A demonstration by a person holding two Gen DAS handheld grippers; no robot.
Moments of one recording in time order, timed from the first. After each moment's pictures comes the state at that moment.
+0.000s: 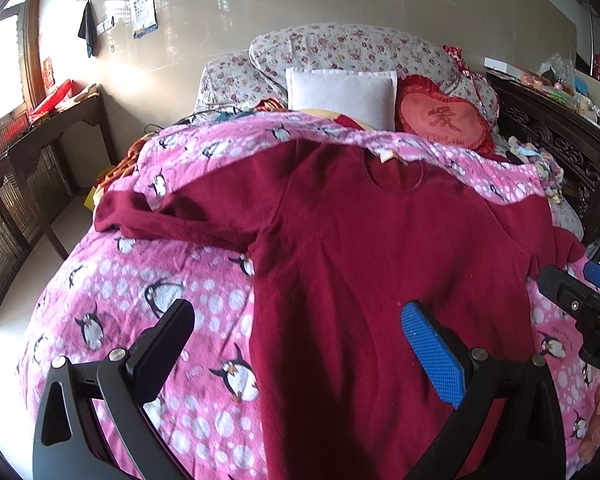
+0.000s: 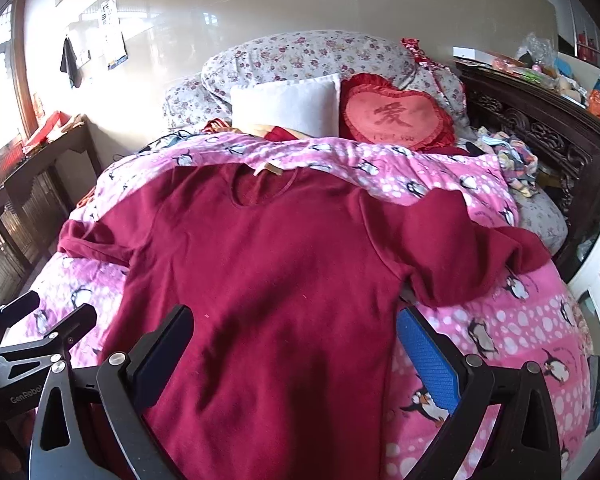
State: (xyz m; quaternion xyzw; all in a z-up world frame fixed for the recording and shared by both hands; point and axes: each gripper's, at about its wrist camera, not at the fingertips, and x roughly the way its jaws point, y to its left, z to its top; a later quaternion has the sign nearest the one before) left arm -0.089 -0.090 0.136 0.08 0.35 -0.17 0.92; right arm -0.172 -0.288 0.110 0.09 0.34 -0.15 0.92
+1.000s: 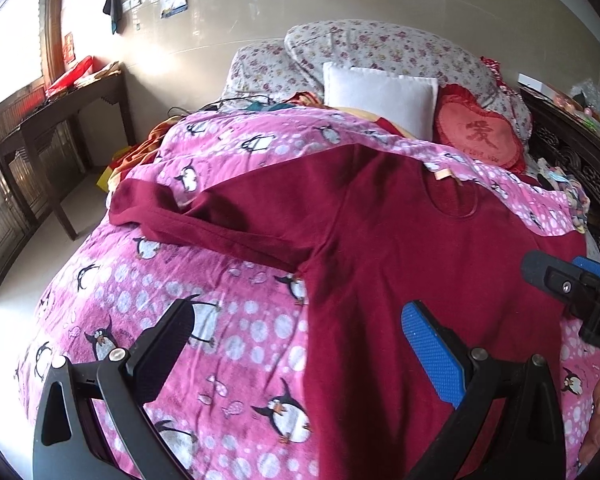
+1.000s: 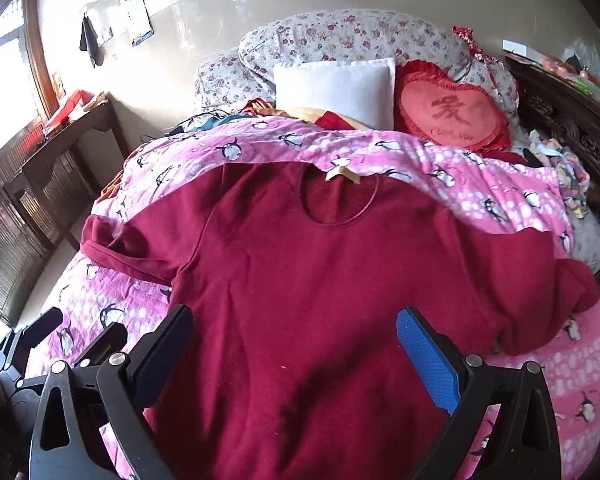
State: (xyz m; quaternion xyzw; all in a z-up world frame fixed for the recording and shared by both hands) left arm -0.025 -0.052 0.127 0.04 0.38 -0.12 0.92; right arm -0.074 -0.251 0.113 0.10 0.38 -0.09 0.92
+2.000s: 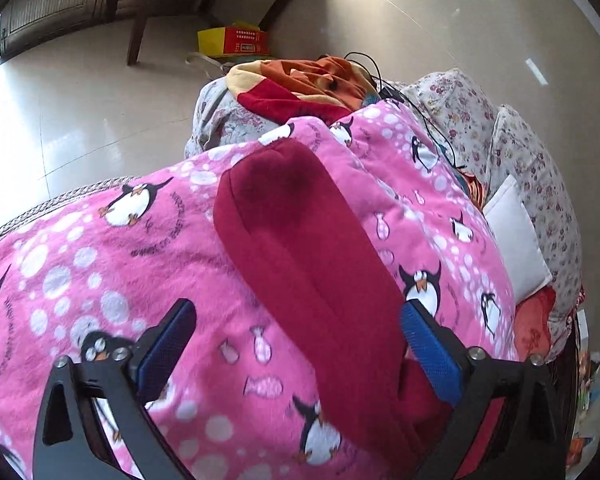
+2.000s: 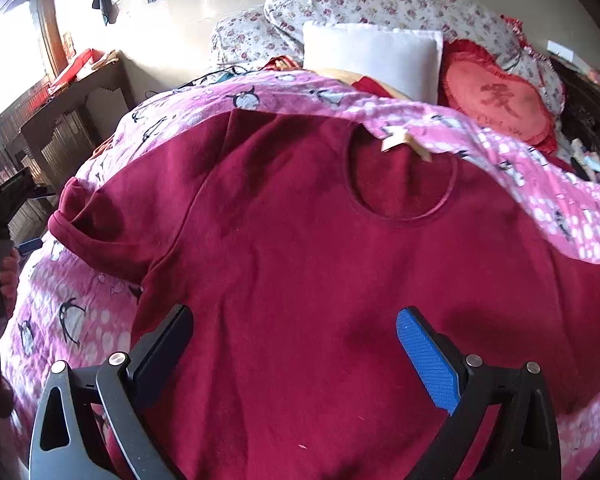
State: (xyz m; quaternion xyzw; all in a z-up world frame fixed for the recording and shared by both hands) left arm 0.212 0.171 0.047 -0.32 0.45 0.01 0.83; right arm 0.019 -0.242 0.040 0.07 0.43 -0.05 0.90
